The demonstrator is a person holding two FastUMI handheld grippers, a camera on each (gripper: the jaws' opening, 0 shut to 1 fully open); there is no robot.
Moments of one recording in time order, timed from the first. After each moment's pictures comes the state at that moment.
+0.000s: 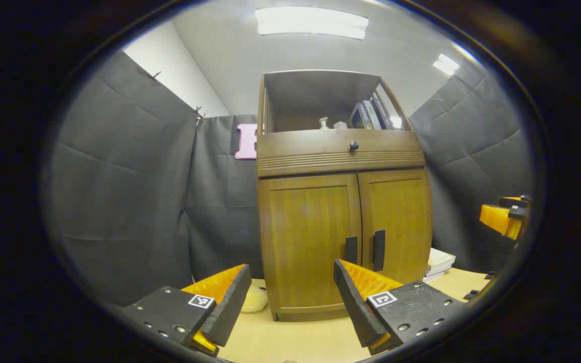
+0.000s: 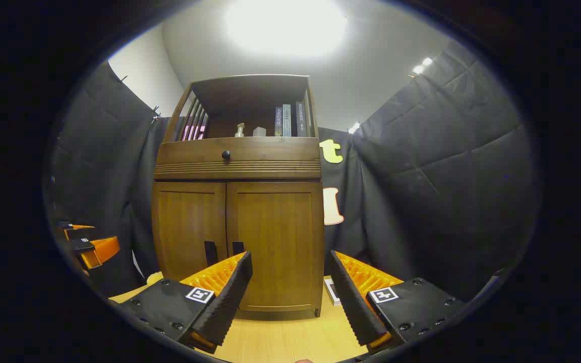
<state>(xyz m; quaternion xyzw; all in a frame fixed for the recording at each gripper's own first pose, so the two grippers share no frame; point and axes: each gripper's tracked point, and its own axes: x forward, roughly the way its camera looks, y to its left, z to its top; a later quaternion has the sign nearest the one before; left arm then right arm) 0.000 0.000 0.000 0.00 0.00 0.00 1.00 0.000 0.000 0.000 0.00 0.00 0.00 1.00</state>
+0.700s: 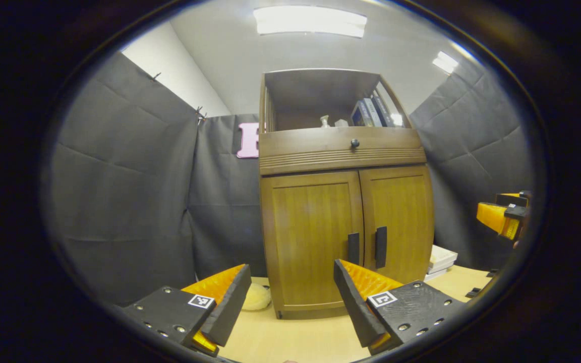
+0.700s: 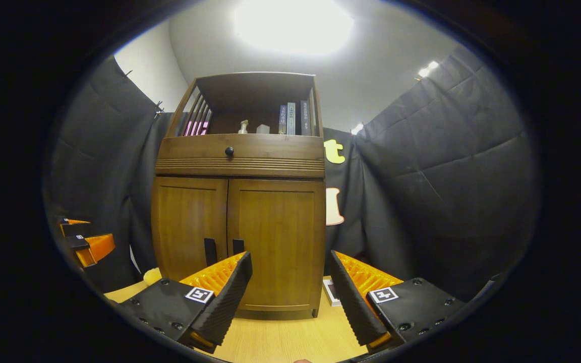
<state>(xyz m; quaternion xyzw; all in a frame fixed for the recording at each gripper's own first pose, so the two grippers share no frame) -0.002 0.000 -0.001 0.01 0.00 0.01 1.00 0.002 0.007 -0.002 -0.02 0.01 0.00 1.00</state>
